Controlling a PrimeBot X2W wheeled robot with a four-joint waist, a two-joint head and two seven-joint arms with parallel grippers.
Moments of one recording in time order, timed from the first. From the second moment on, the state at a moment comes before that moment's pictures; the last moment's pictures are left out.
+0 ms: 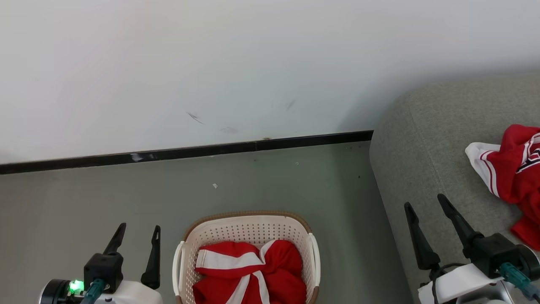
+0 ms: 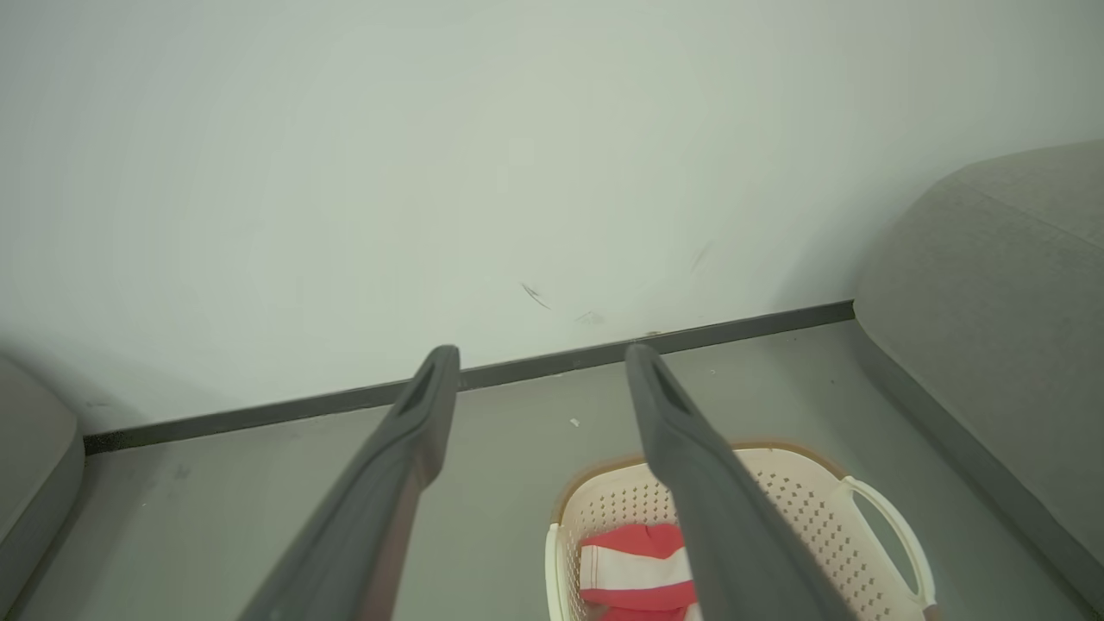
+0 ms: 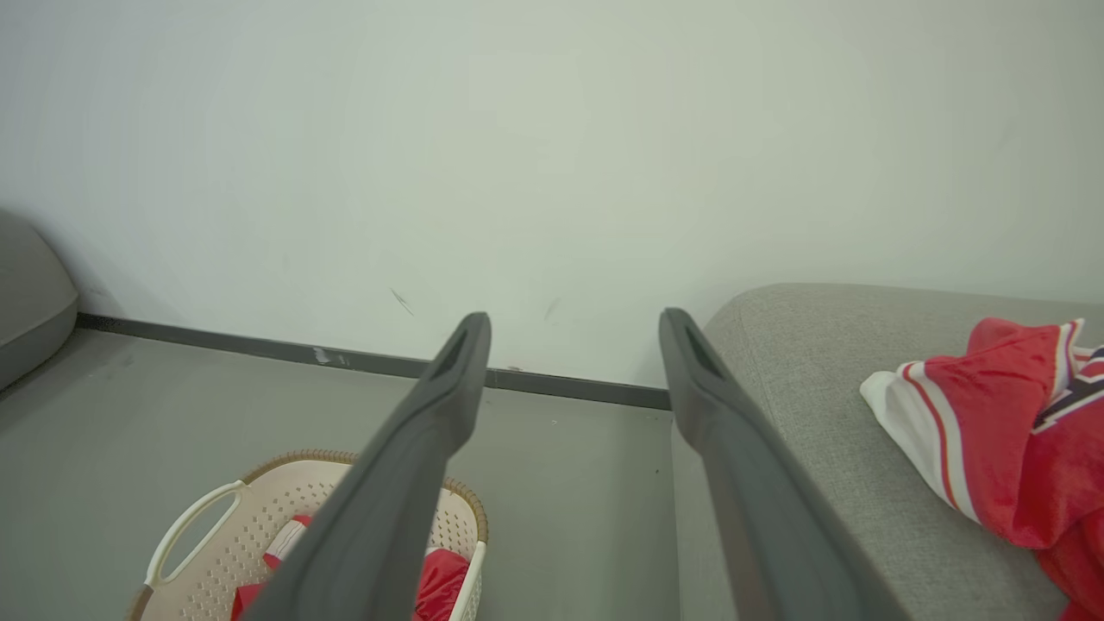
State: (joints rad) left arm -0.06 0.29 -0.37 0.13 -0.43 0.28 -0.18; right arm 0.04 -0.04 -0.02 0.01 -0.05 0.12 -0.26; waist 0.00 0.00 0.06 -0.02
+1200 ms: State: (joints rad) left arm -0.39 0.22 -0.59 0.45 -0.30 0.14 -0.03; right arm -0.12 -0.04 -0.11 -0.23 -0.05 0.12 -0.26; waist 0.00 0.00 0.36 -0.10
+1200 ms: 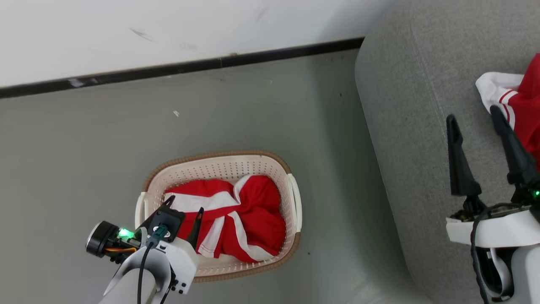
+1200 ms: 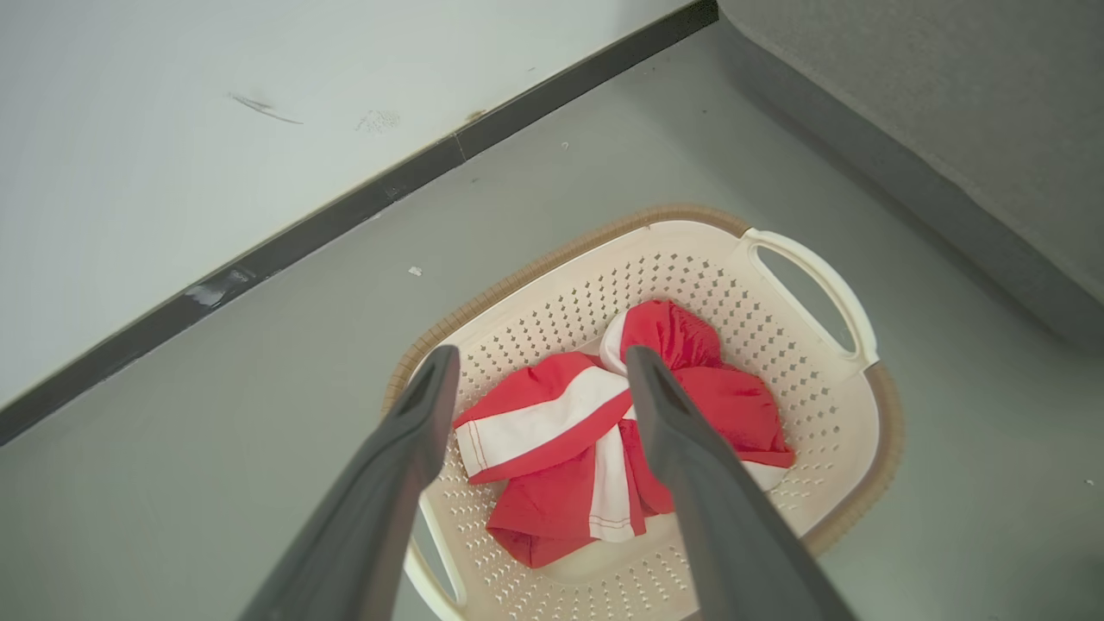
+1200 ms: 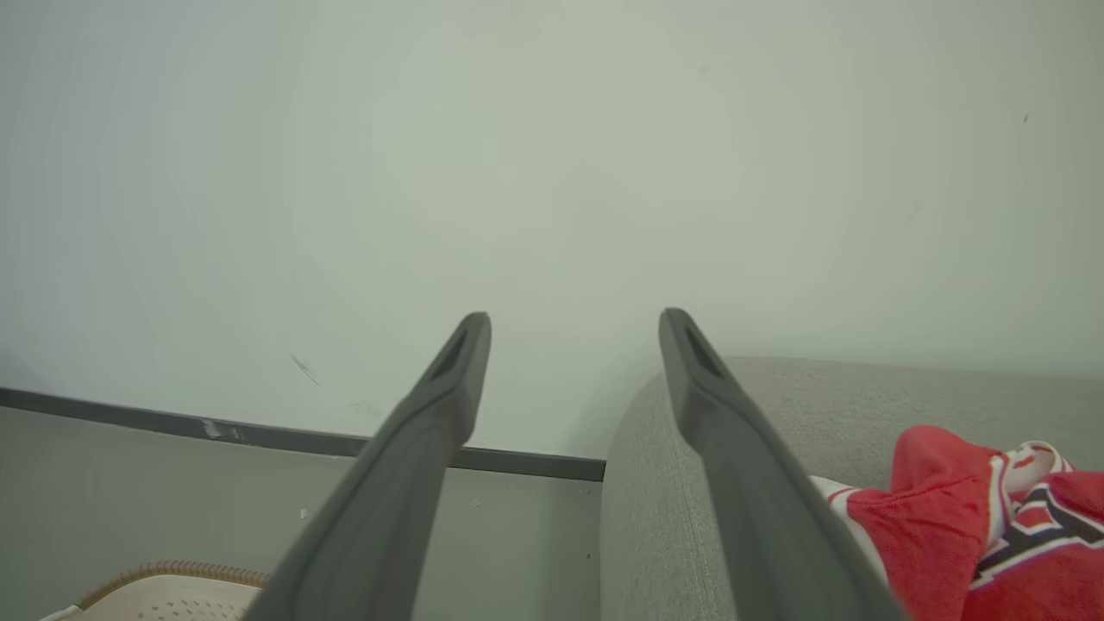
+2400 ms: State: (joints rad) left arm -0.71 0.20 -0.67 0.74 -0.14 0.10 -0.07; right arm -0.44 -0.04 -0.09 -0.31 0.05 0.12 -0.26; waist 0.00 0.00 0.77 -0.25
